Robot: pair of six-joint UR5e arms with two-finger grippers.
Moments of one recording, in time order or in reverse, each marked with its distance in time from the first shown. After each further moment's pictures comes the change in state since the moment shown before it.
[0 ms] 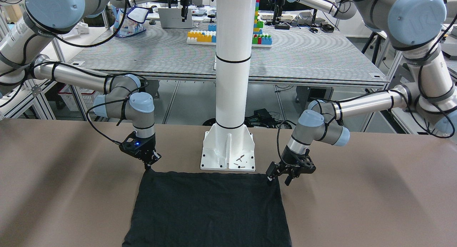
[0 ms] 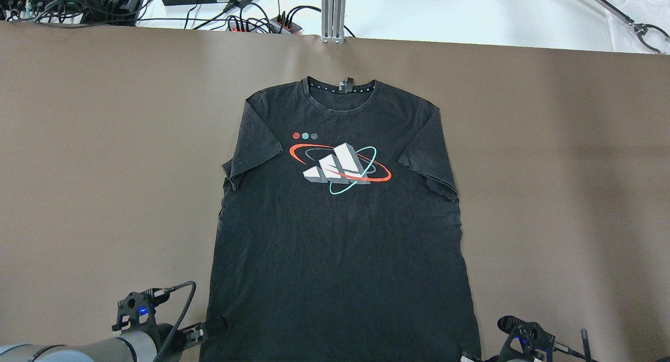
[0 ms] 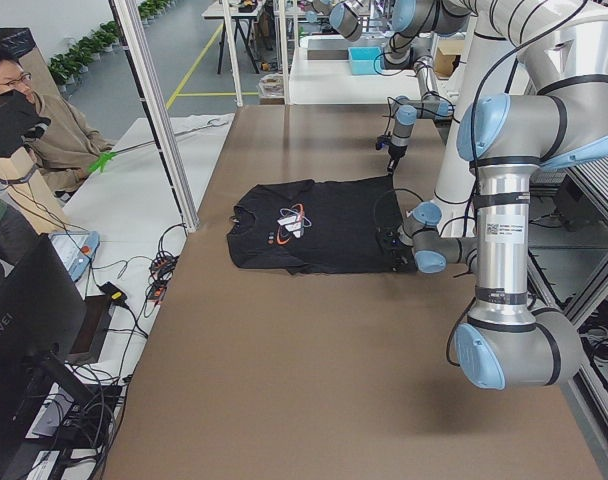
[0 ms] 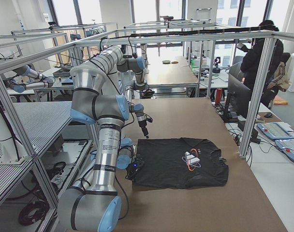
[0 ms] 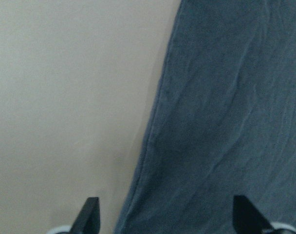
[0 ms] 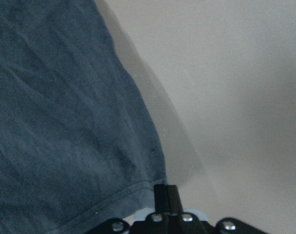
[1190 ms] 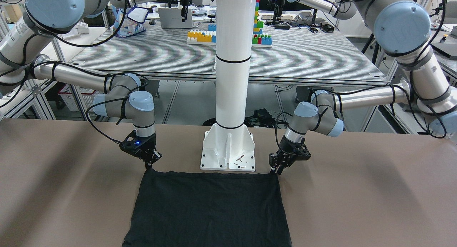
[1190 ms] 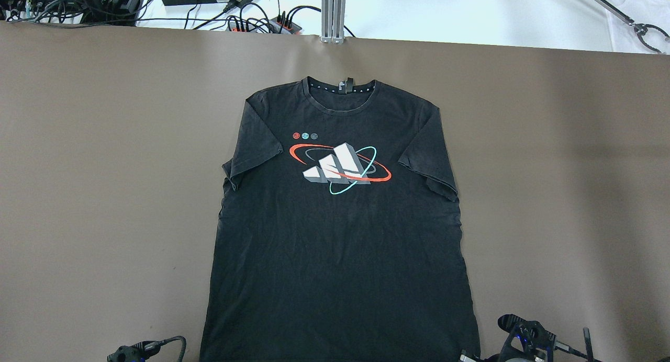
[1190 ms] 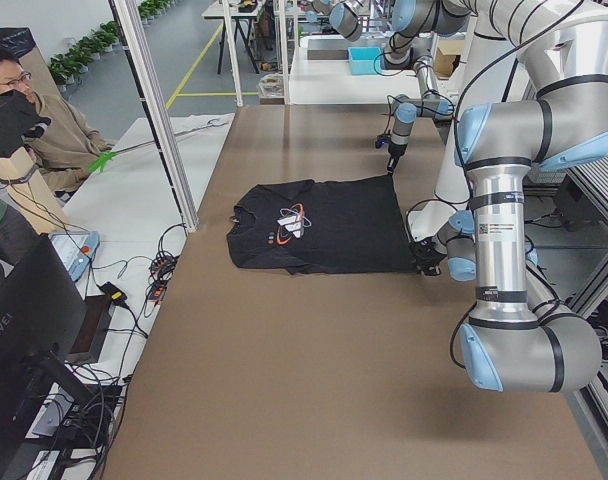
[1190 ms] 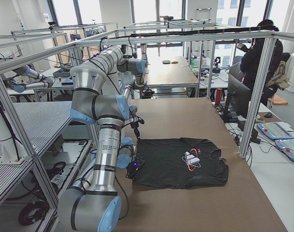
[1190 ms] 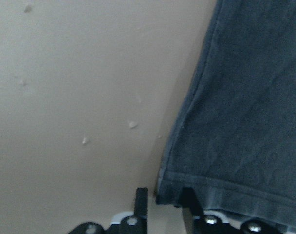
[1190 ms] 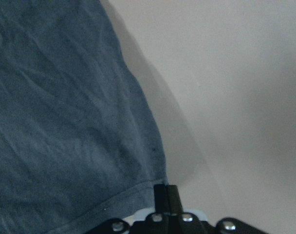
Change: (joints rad) left arm 0.190 0.049 -0.006 0.000 0.145 -0.136; right arm 0.005 0.001 0.012 -0.001 0.001 0.000
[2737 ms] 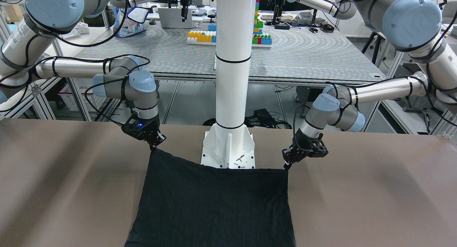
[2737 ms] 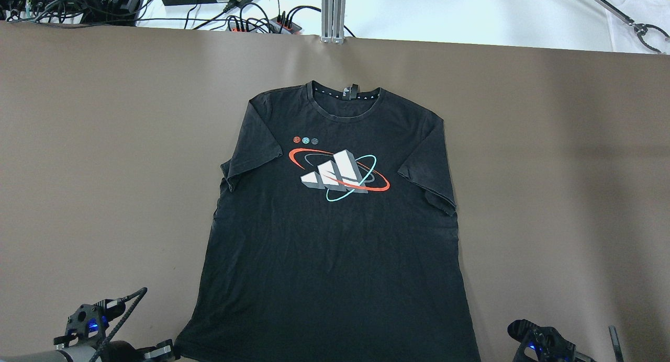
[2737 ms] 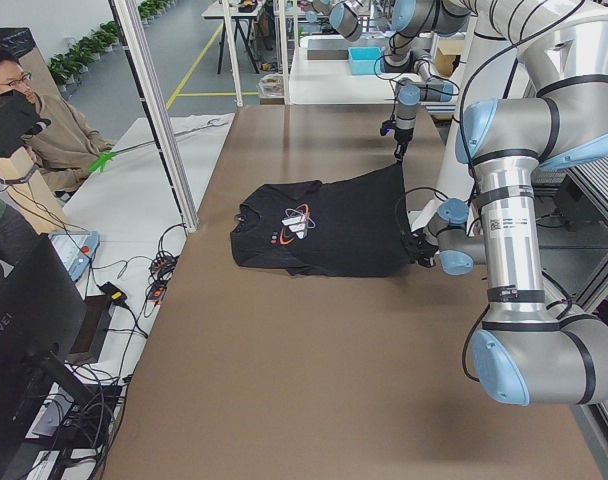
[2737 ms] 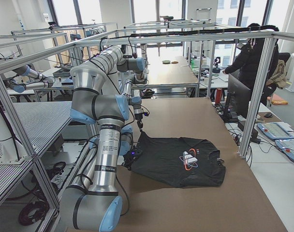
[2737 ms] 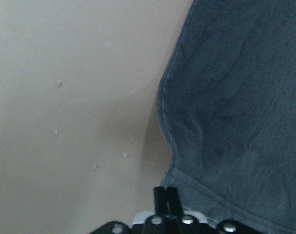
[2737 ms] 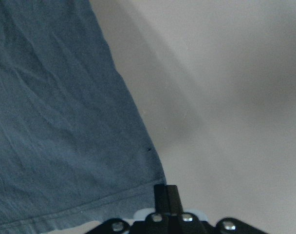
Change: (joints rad) left arm -0.164 0.123 -0.182 -0.001 -0.237 0.062; right arm 0.005 0.045 0.197 -0.227 0.114 0.021
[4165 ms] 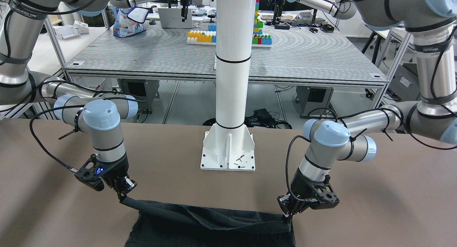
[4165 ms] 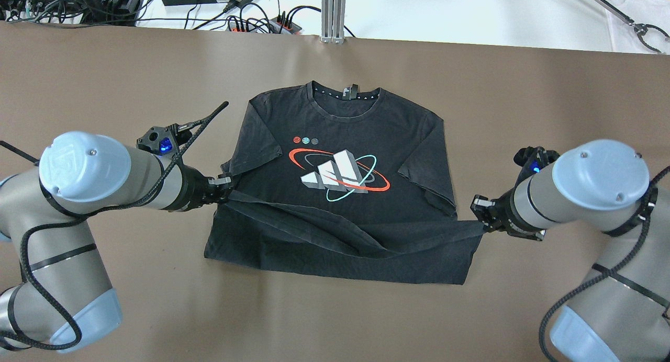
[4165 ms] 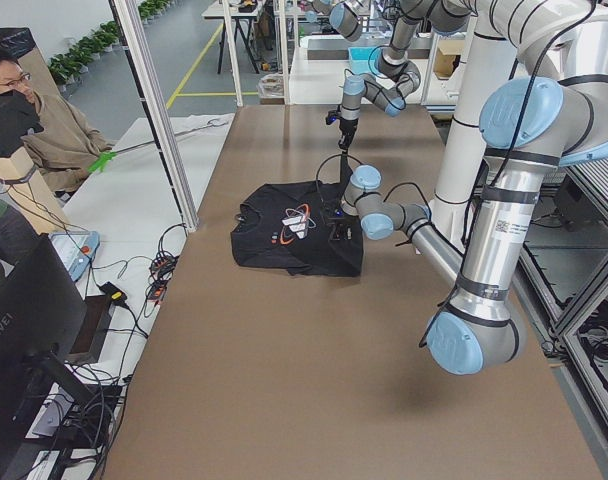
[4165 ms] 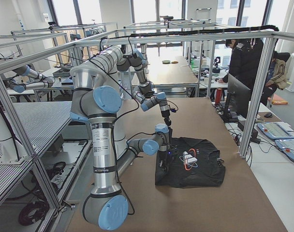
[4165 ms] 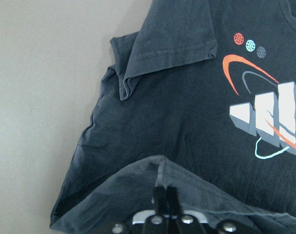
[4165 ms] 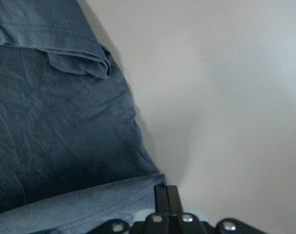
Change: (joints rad) left arm -0.572 -0.536 0.242 0.374 -0.373 0.371; right arm 0.645 0.290 -0.315 -0.027 0.311 -0.501
